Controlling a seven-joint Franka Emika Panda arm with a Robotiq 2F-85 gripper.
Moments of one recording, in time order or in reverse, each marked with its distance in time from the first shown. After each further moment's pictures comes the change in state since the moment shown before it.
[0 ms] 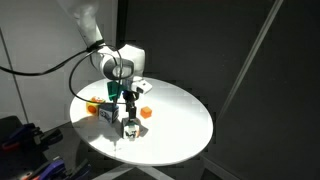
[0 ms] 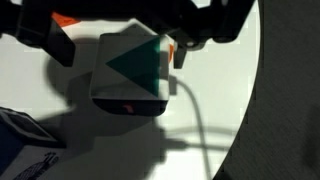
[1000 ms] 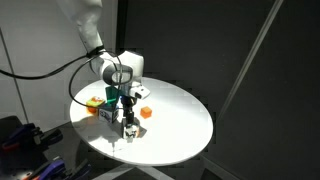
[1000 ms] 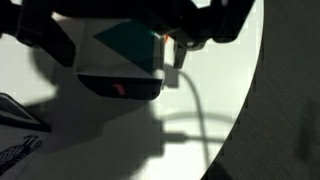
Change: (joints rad) arm 0.004 0.054 0.001 0.004 -0.002 0.004 -0.005
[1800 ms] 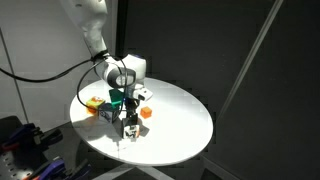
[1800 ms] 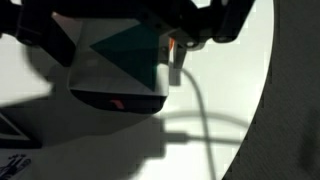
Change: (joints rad) arm -0.006 0.067 0.002 0.064 0.000 0.012 -0.021
